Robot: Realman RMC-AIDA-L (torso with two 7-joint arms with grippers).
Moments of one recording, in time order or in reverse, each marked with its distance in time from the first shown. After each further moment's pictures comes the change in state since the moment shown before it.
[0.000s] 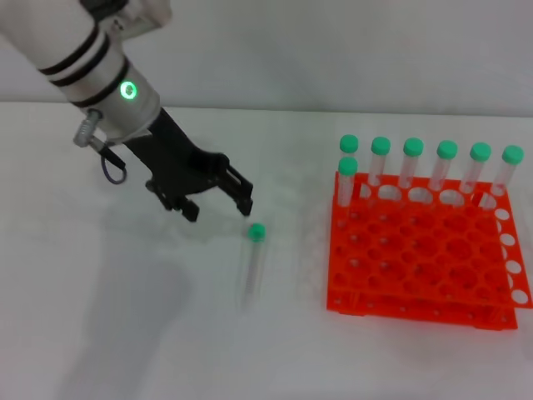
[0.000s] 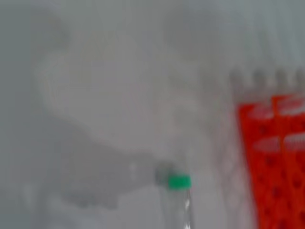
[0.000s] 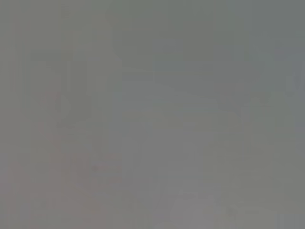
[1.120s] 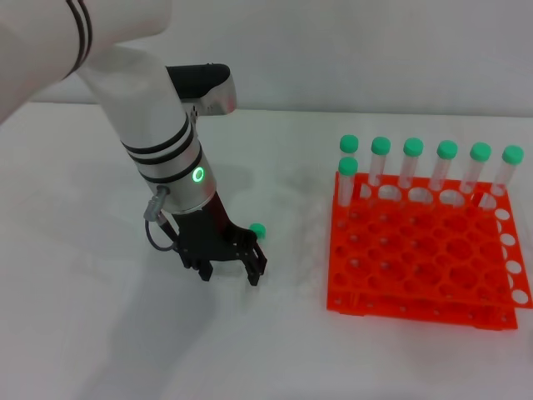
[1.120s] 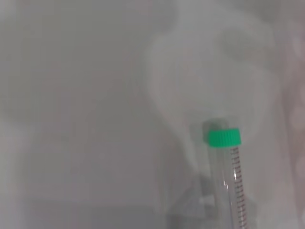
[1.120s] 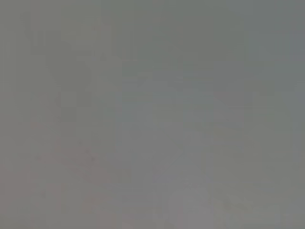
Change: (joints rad) left arm -0.023 -0.138 -0.003 0.176 0.295 -0.230 -0.244; right arm -0.017 -0.004 -0.018 0.000 0.000 0.001 0.001
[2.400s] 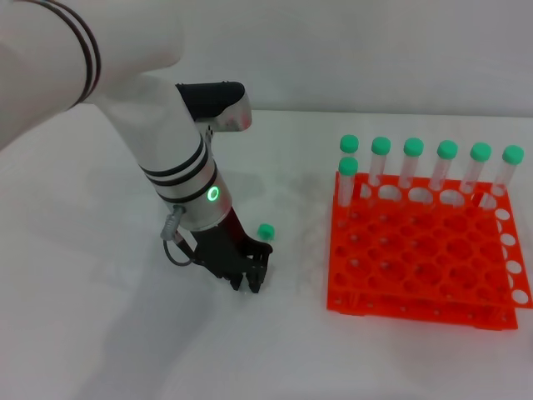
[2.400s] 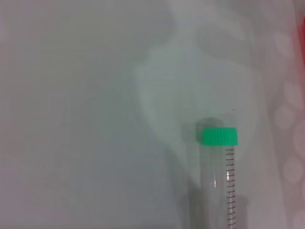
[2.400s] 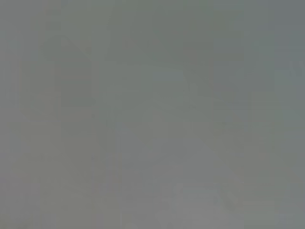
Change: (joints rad) left arm 0.037 -0.005 0.000 0.082 -0.015 -0.092 0.011; right arm -0.005 -0.002 -0.021 -0.012 0.005 0.002 0.006
